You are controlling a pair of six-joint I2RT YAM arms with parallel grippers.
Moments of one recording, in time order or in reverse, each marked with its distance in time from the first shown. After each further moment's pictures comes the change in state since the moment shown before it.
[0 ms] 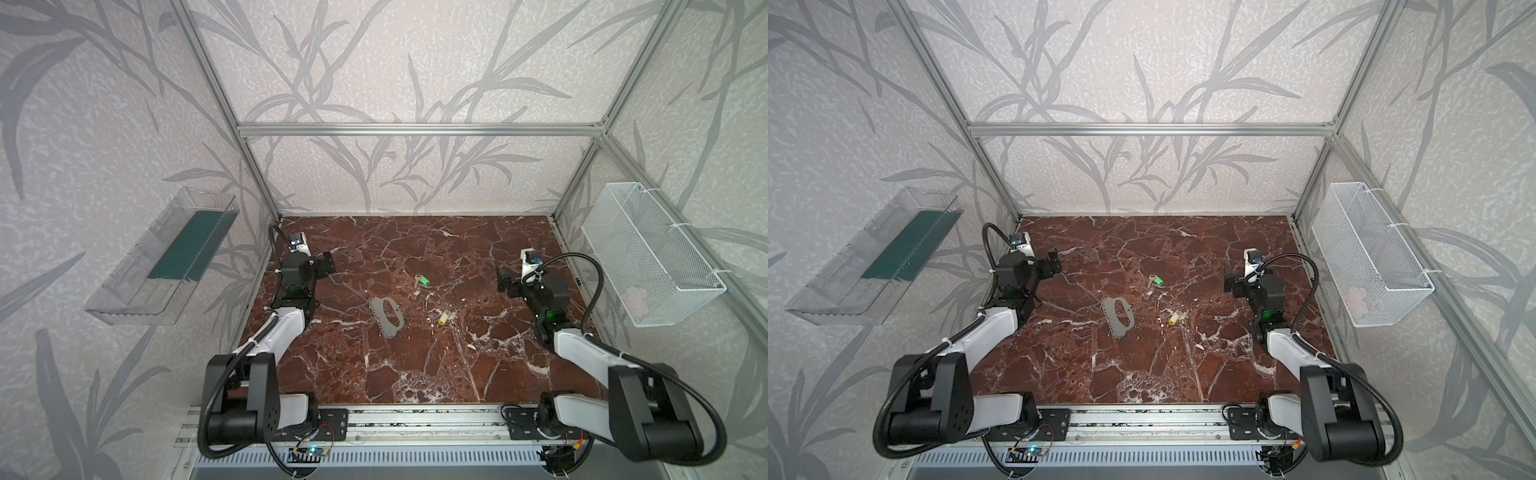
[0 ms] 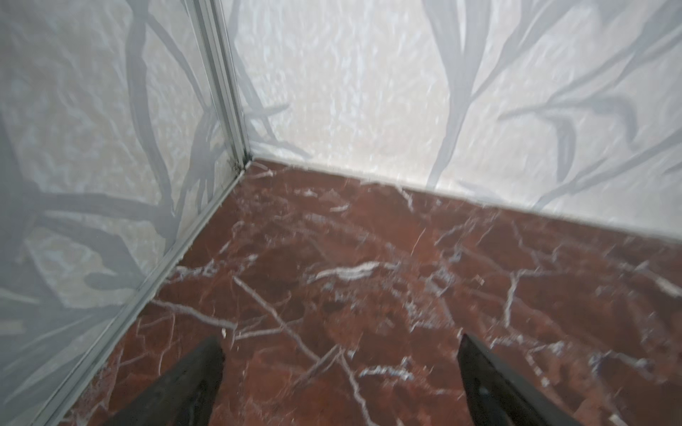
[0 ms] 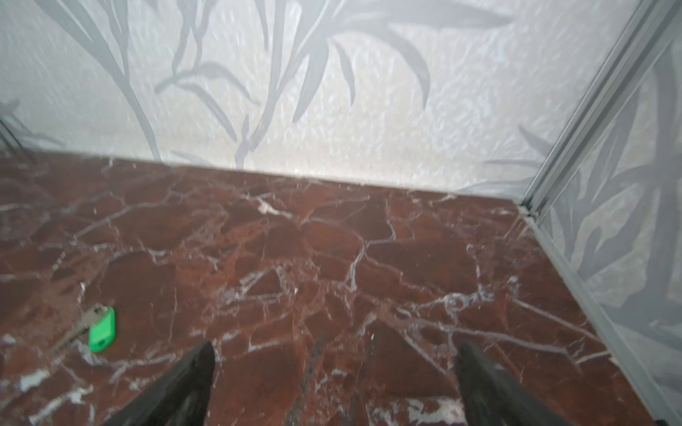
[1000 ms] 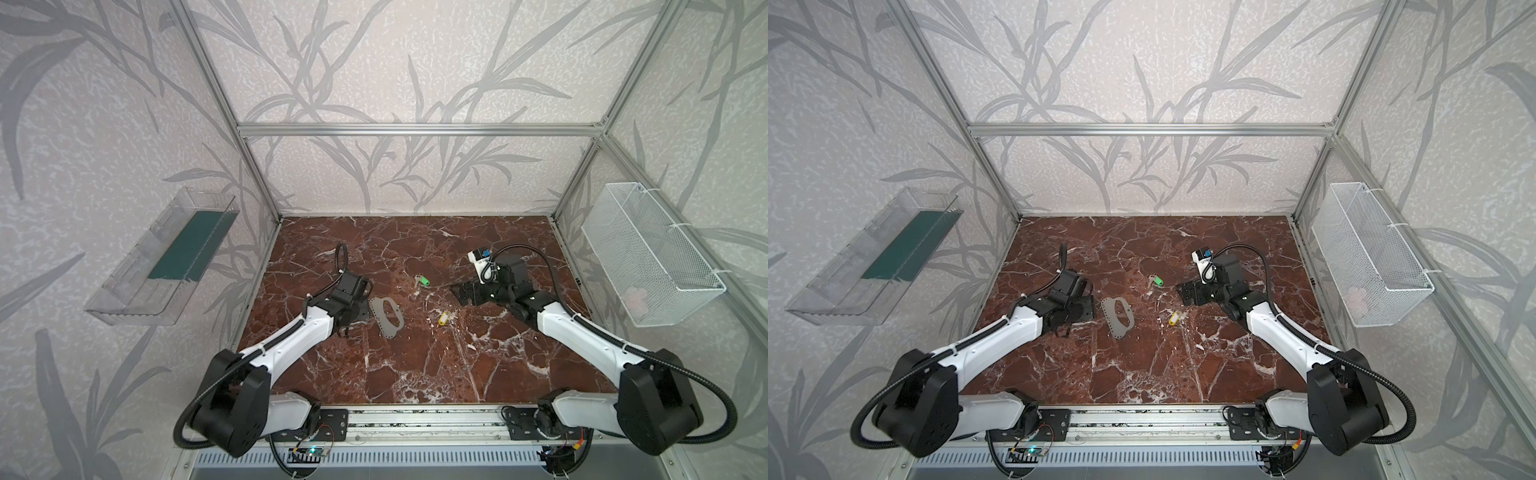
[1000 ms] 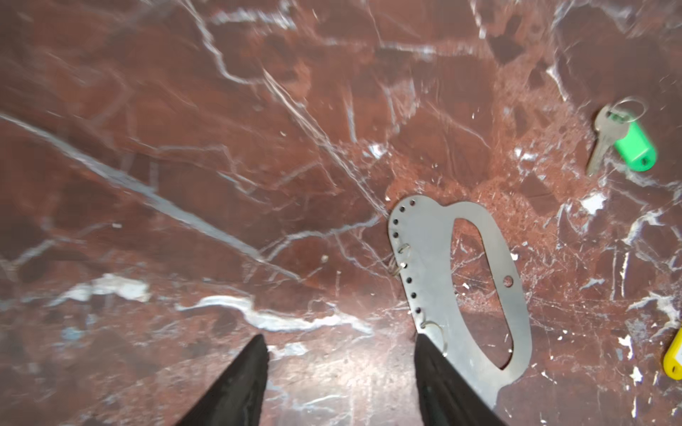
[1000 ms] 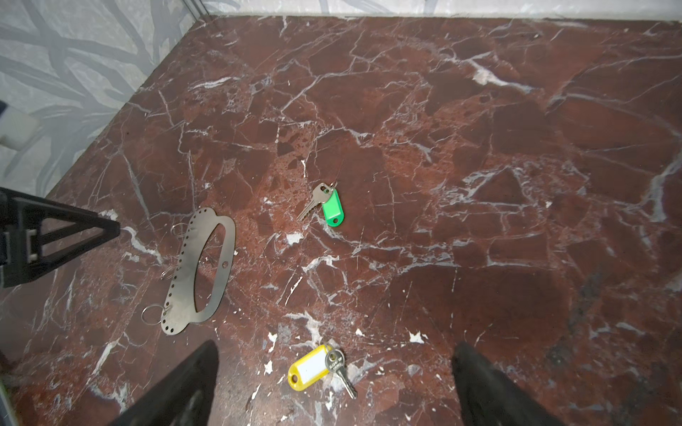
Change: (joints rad) left arm -0.463 0.084 0.084 -0.808 -0.042 -0.374; right arm 0.336 0.122 0.344 -0.703 -0.188 0.171
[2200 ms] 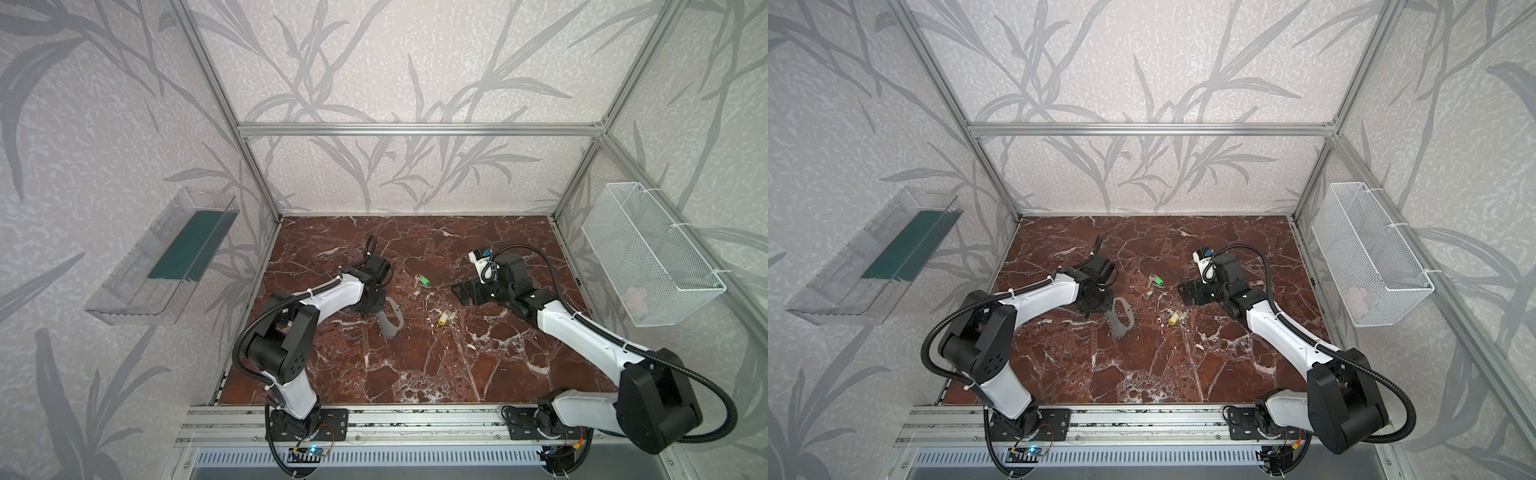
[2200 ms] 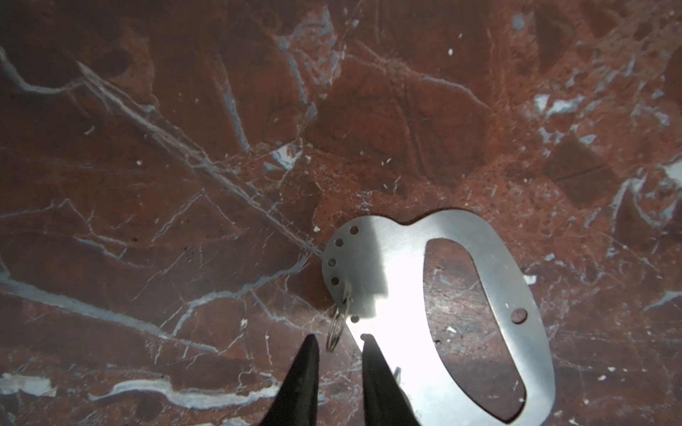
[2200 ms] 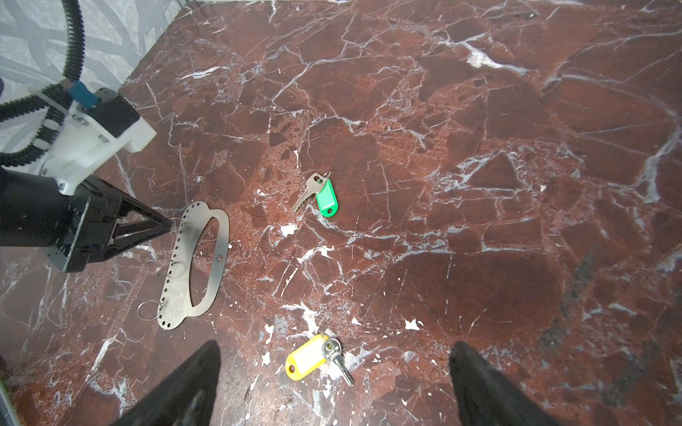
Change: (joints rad) left arm -0.034 0.359 0.270 -0.116 0.046 0.115; right arm 0.000 0.001 0.013 -0.042 0.017 0.006
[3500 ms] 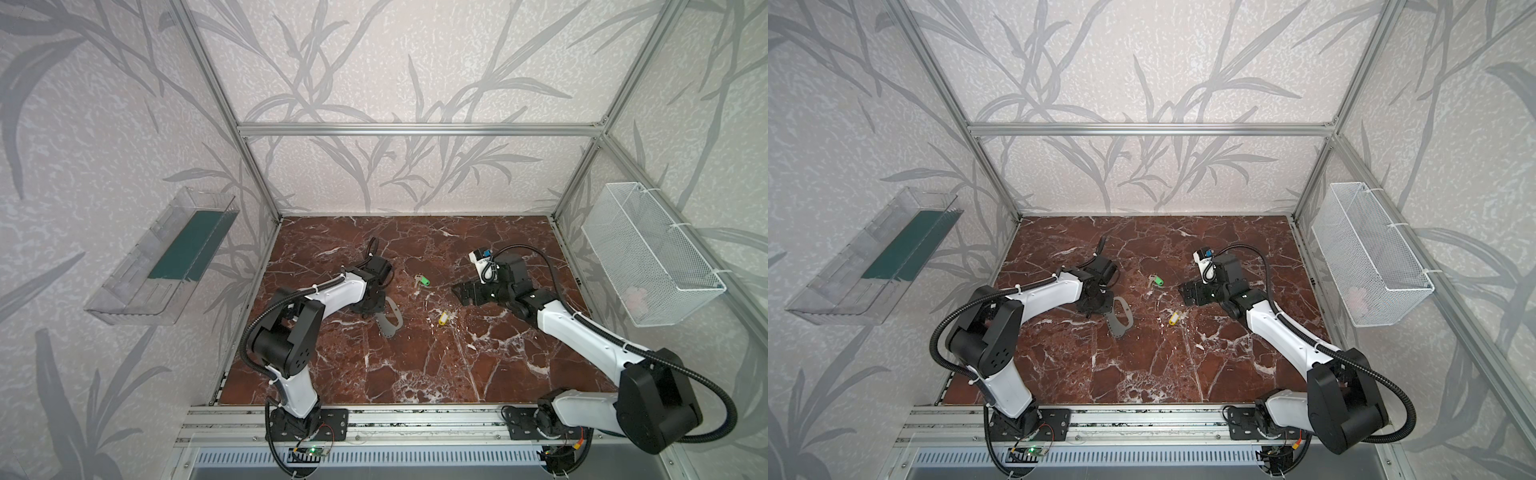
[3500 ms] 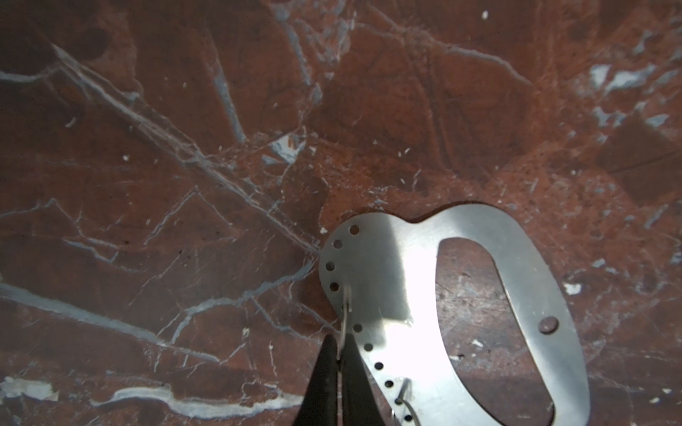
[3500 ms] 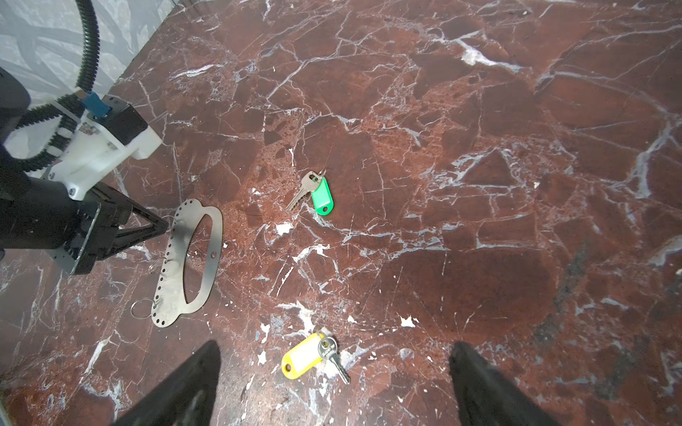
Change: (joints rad) left arm 0.000 0.044 0.012 -0.021 -0.015 0.018; right arm 0.000 0.000 0.000 -0.006 0.010 0.000
